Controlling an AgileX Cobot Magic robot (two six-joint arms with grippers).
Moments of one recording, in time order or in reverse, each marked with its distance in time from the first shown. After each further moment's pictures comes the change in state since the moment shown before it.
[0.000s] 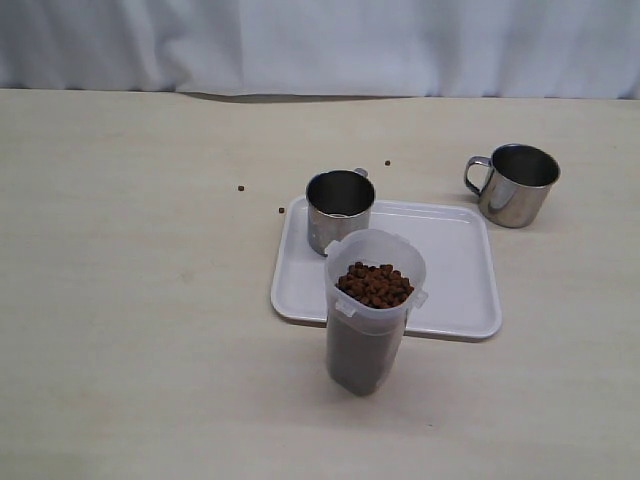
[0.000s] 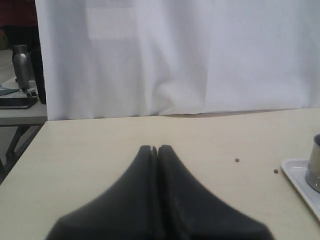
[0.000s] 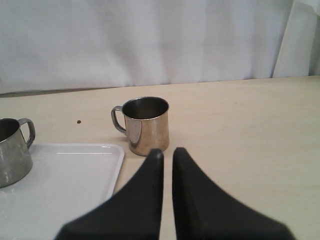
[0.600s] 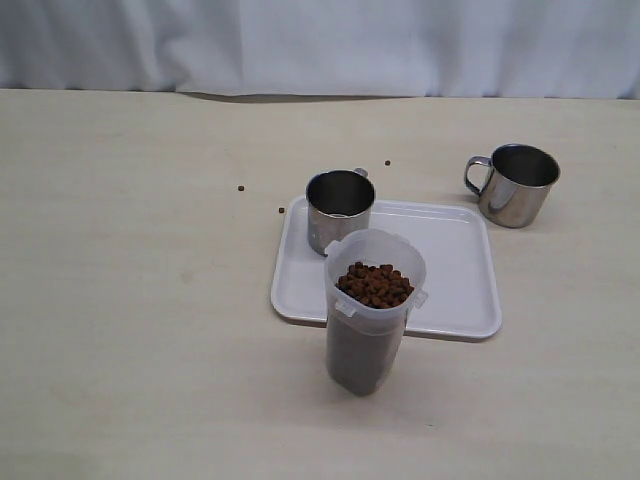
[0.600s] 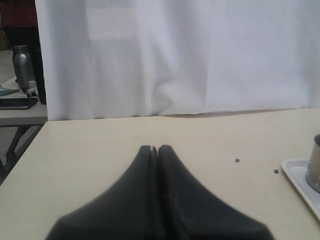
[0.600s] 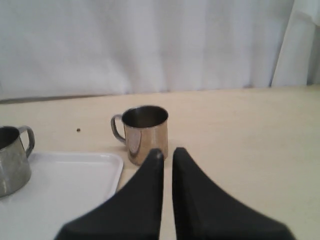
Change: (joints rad) left arm 0.000 0.000 0.000 0.002 0.000 0.000; right arm 0.000 0.000 0.000 -0.007 -0.035 -0.008
